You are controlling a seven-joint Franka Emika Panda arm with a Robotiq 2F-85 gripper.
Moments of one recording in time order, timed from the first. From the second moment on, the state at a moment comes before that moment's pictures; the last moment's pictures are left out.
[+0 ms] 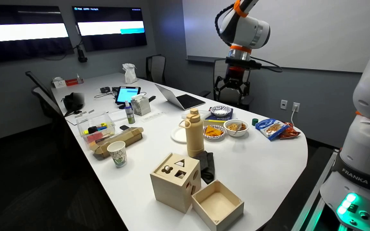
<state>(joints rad) -0.14 -0.03 -0.15 -2.36 0.45 2.13 0.26</state>
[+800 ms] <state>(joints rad) -0.23 0.28 -0.18 -2.35 0.84 2.33 0.03</state>
